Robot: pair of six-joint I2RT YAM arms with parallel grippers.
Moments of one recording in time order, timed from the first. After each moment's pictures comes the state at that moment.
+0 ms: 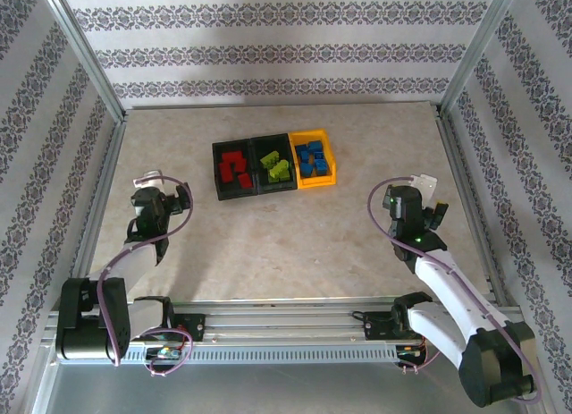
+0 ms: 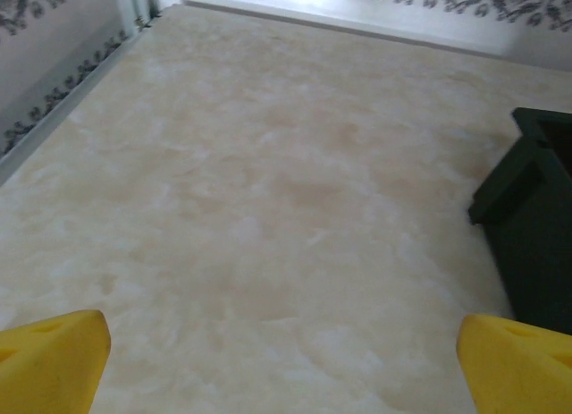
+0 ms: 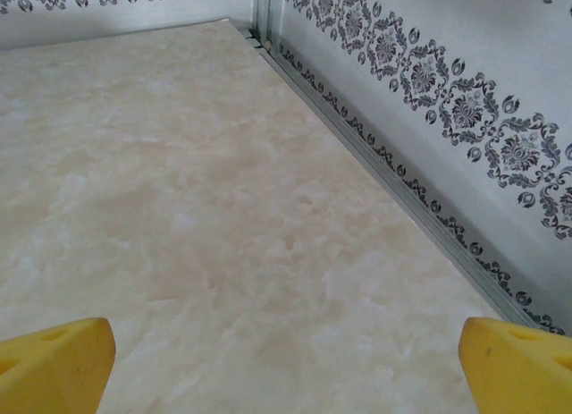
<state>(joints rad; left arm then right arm) 0.07 1.18 0.37 0.40 -0.14 -0.16 0.21 0.90 0.48 -0.13 0.68 0.28</state>
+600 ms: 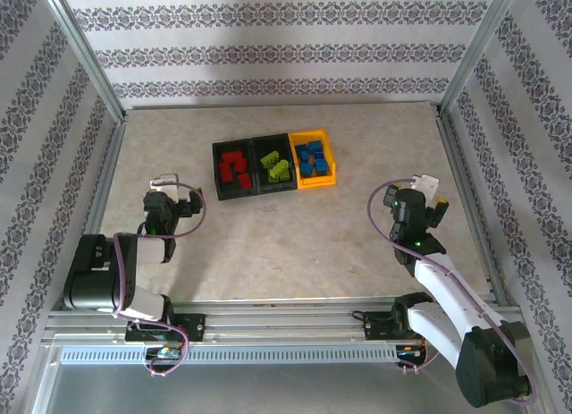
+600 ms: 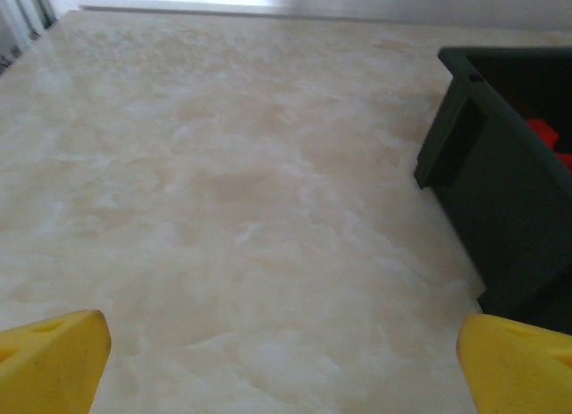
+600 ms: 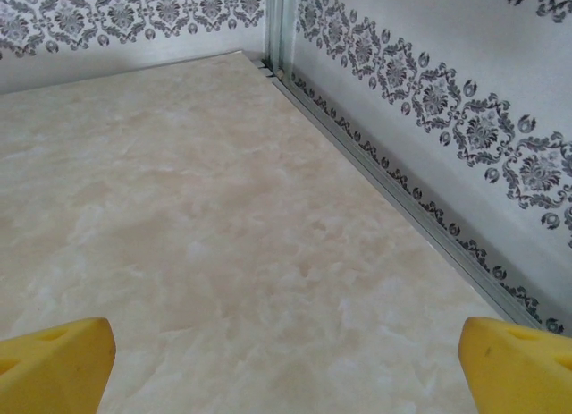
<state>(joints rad) 0.05 1.48 0.31 0.79 -0.01 -0.05 0.17 0.90 0.40 0.05 0.62 0.23</state>
